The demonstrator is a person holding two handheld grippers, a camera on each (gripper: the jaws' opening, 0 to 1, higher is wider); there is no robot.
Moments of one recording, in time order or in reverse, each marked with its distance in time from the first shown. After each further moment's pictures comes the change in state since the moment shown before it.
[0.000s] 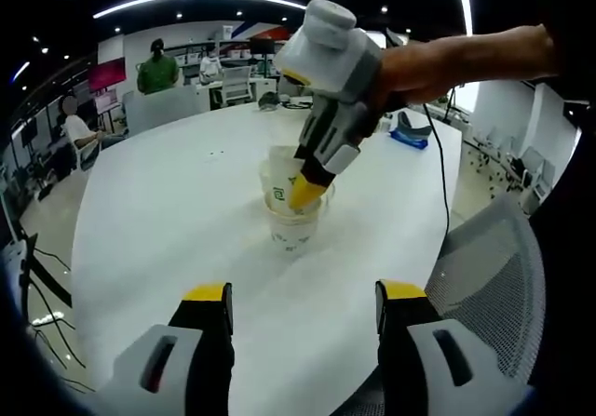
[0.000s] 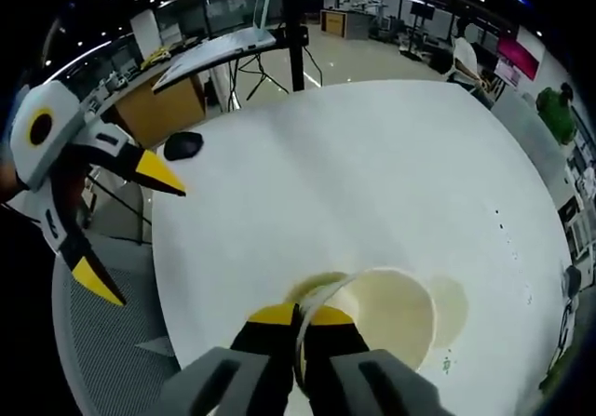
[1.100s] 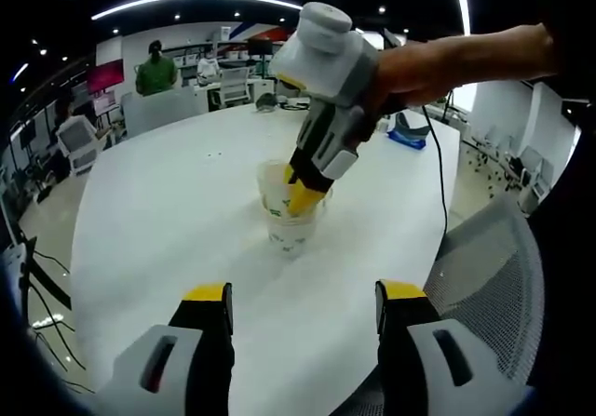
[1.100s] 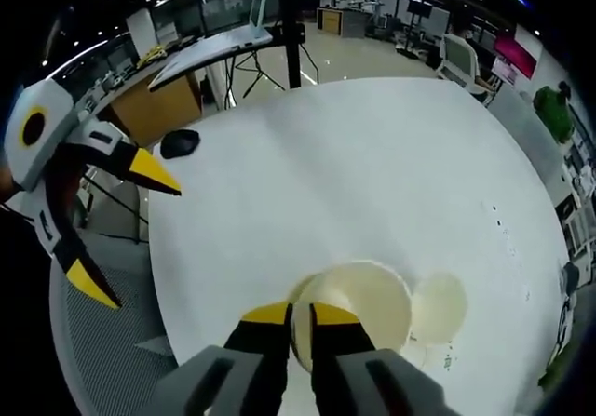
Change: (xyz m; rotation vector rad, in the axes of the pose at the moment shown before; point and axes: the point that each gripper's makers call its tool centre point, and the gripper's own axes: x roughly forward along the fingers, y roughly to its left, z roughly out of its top) left arm 0.002 0.000 0.000 0.006 -0.003 -0.005; right arm 0.003 -0.008 -0.004 0.003 0.012 -0.018
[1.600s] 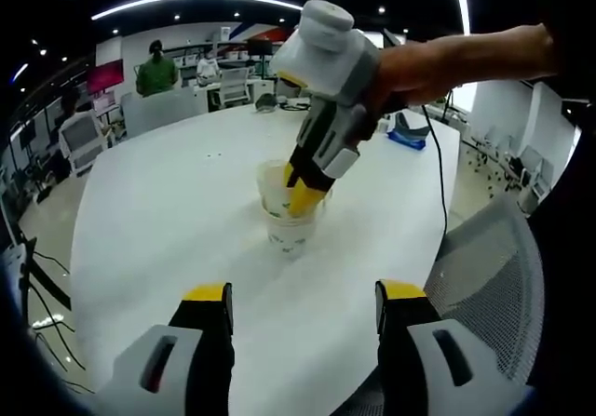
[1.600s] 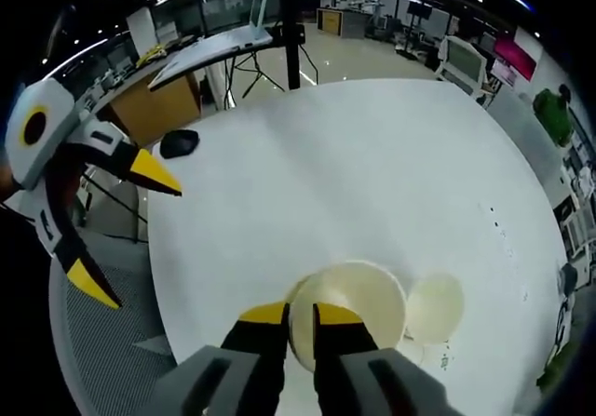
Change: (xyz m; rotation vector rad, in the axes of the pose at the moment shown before) left arm 0.000 0.000 0.001 -0.001 -0.003 0.002; right arm -0.001 0.002 0.002 -0.004 -0.004 -0.008
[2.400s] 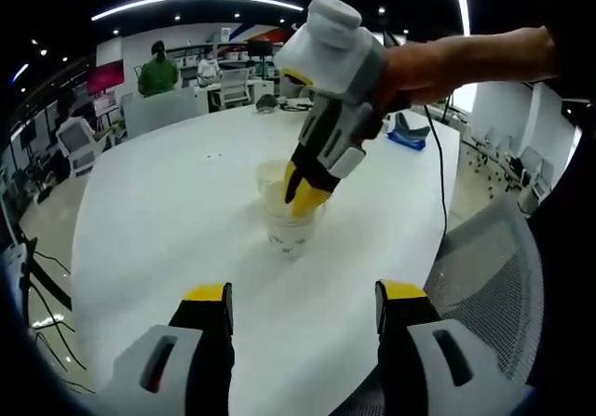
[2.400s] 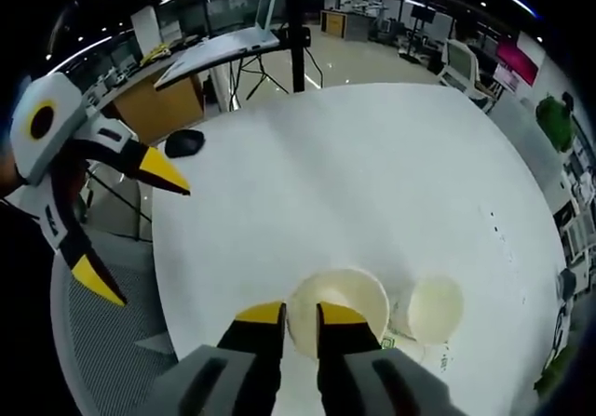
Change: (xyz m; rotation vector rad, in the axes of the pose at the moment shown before) left arm -0.003 -0.003 0.002 0.001 -0.002 0.000; right arm -0.006 0.008 0.001 -0.024 -0.011 -0.002
